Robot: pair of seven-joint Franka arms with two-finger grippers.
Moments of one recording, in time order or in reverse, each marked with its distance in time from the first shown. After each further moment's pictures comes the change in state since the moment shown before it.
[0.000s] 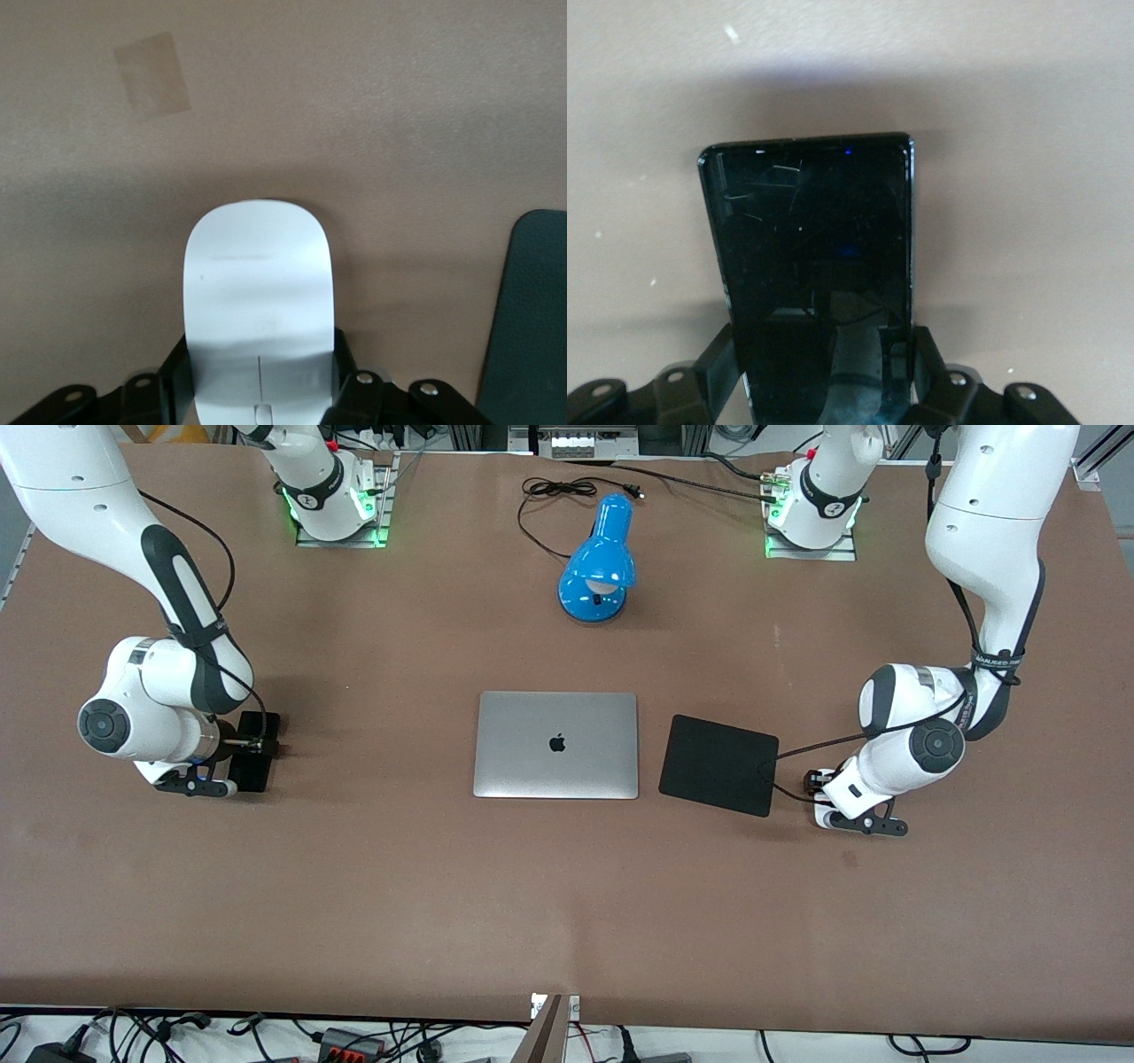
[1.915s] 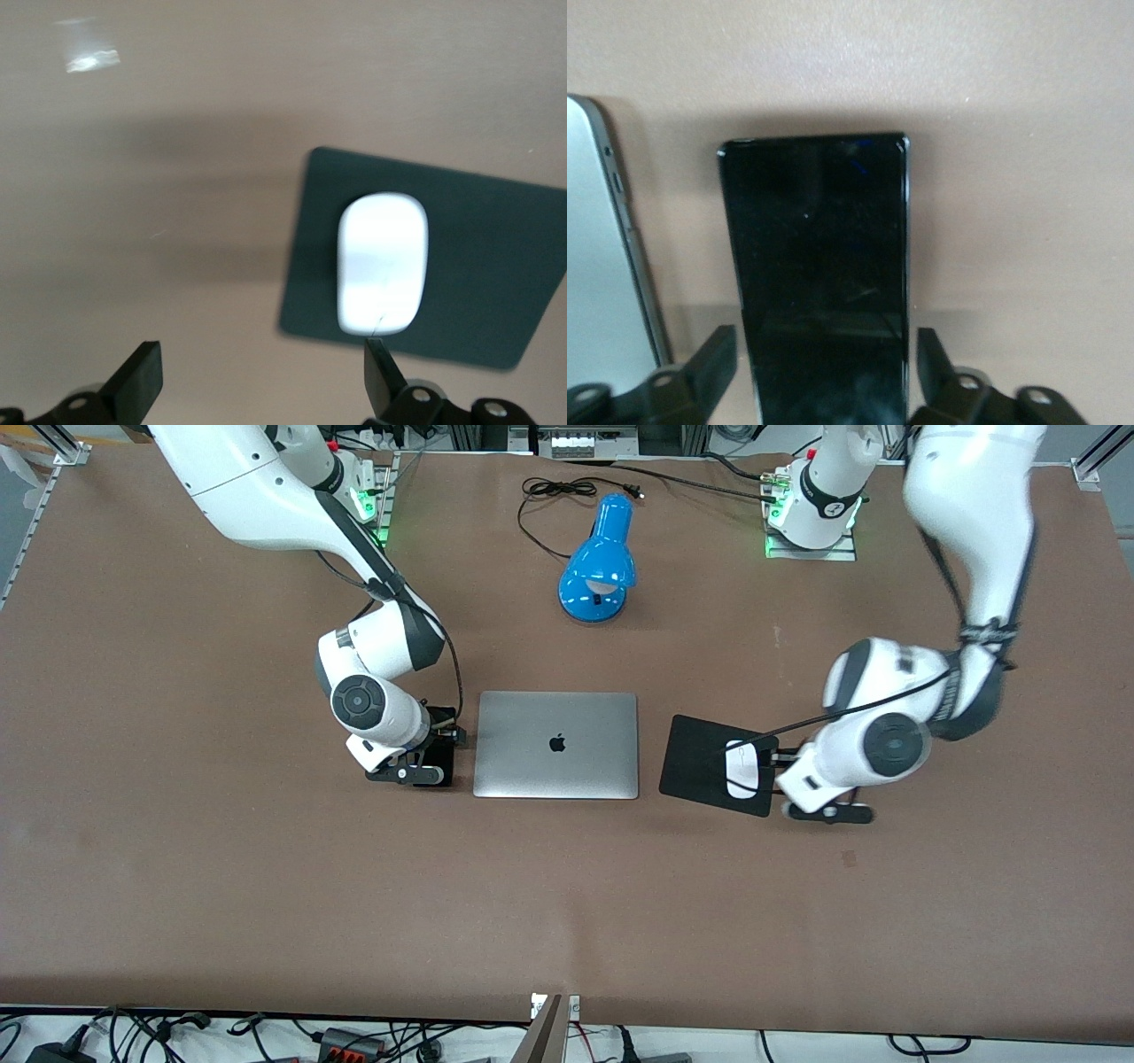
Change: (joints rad) left arm -0.090 -0.150 -0.042 0.190 -0.001 -0.524 -0.214; right arm 0.350 0.055 0.222 0.099 0.008 0.055 0.505
